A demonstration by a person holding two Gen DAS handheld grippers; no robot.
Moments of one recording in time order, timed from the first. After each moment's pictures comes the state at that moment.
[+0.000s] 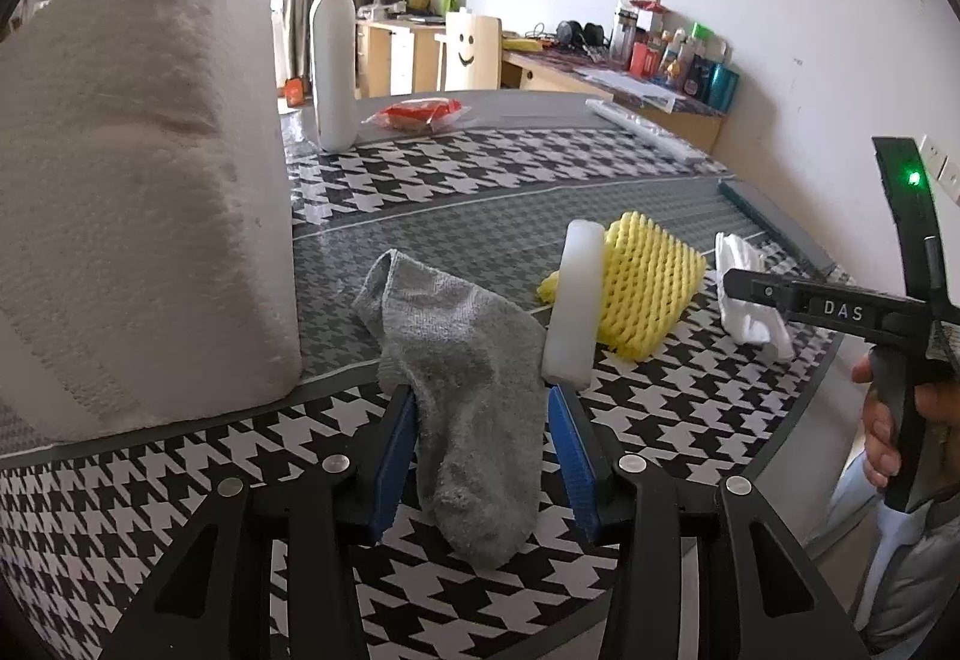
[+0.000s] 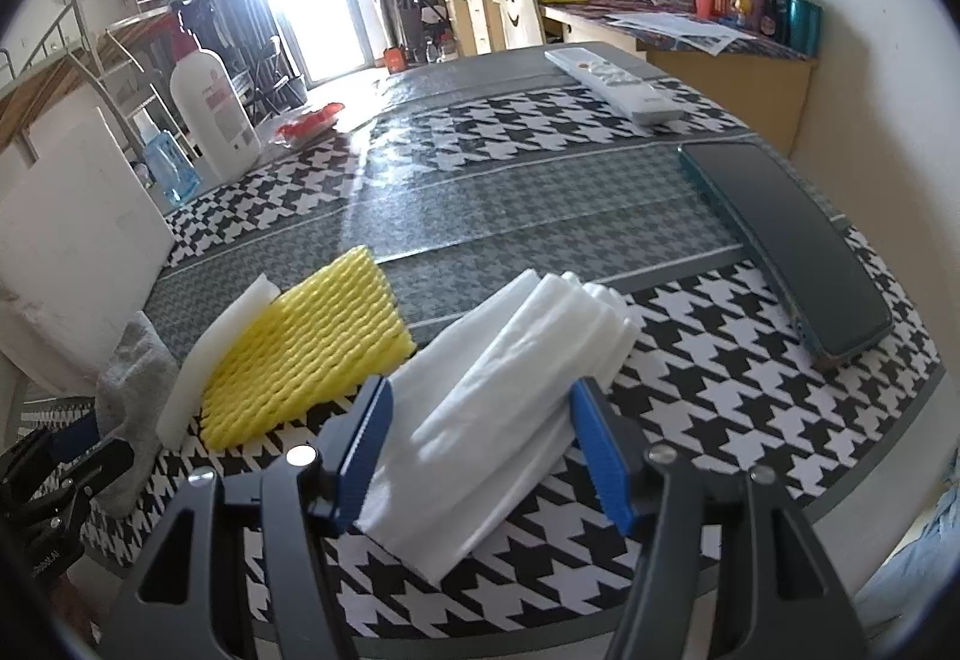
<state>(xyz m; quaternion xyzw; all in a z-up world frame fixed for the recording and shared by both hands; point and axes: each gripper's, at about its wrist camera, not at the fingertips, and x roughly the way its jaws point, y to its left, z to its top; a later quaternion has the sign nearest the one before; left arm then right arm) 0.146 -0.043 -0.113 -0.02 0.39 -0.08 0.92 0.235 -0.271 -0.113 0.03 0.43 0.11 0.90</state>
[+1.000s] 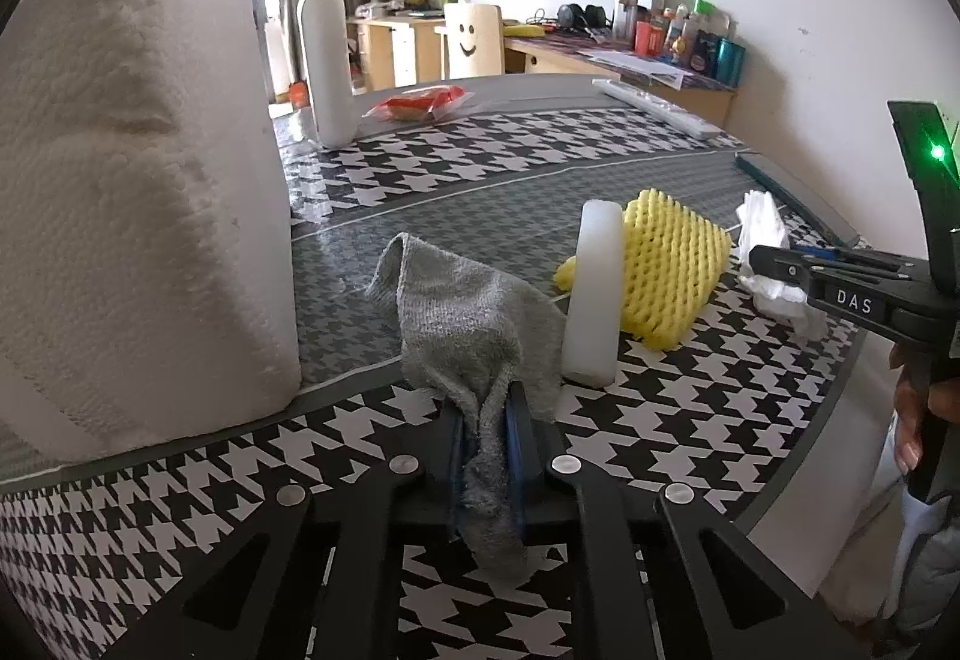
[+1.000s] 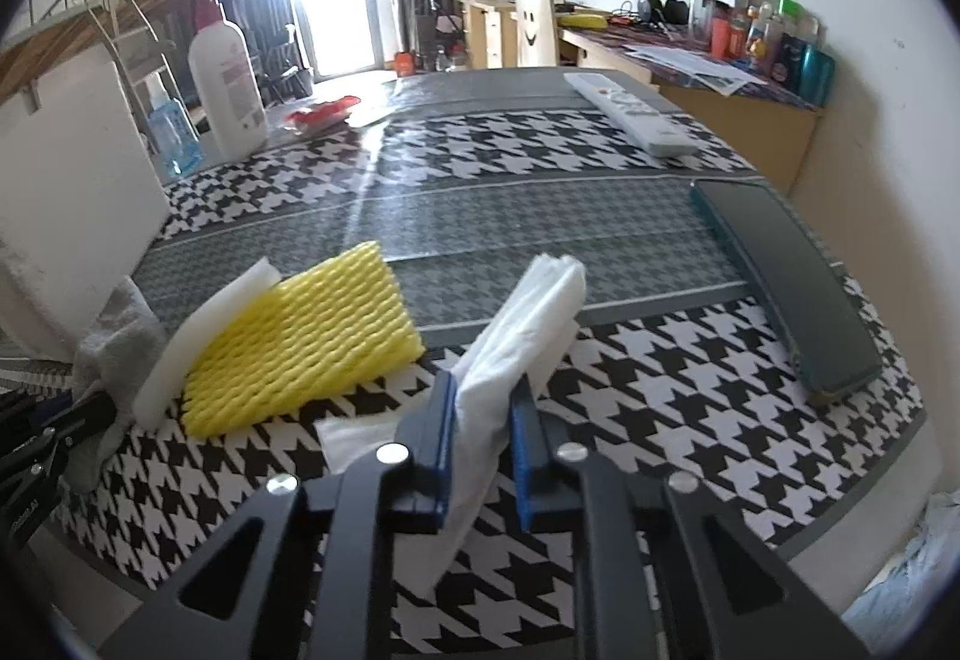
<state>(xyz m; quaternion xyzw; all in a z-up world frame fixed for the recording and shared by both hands) 0.152 -0.046 -0.120 0.01 0.39 -0.07 0.92 0.231 -0.262 -0.114 -0.02 0.40 0.11 0.91</state>
